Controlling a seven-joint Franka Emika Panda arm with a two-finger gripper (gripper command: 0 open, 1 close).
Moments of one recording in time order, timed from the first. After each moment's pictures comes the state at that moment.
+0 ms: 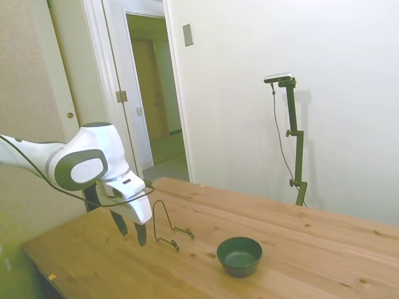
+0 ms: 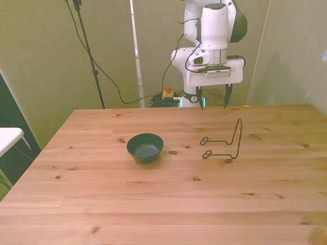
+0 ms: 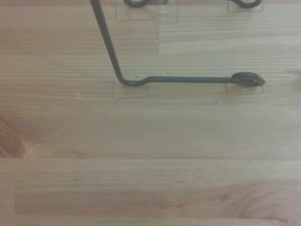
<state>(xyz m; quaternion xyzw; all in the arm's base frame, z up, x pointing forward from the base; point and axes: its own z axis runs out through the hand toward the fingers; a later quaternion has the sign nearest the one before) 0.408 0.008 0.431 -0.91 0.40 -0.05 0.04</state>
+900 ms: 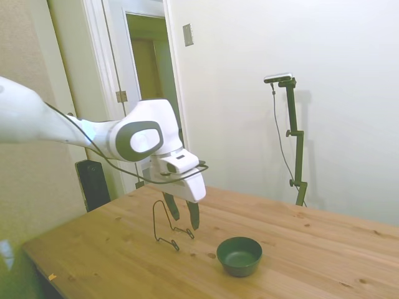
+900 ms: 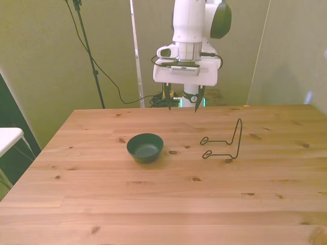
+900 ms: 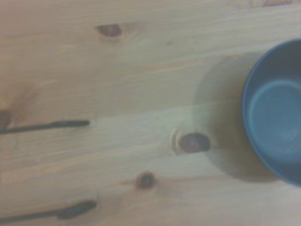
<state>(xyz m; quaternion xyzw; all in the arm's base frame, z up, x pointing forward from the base) 0.516 -0.111 0.468 -0.88 0.47 -0.05 -0.02</state>
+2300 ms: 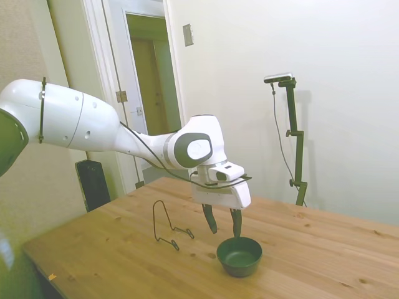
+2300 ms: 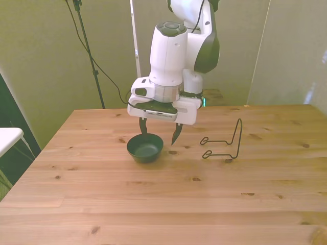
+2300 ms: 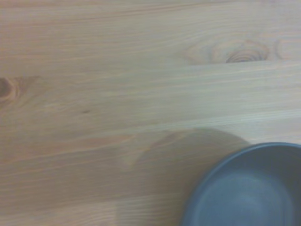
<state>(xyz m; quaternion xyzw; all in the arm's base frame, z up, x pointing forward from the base) 0.600 -0.167 0.413 -0.89 0.45 -0.01 -0.08</state>
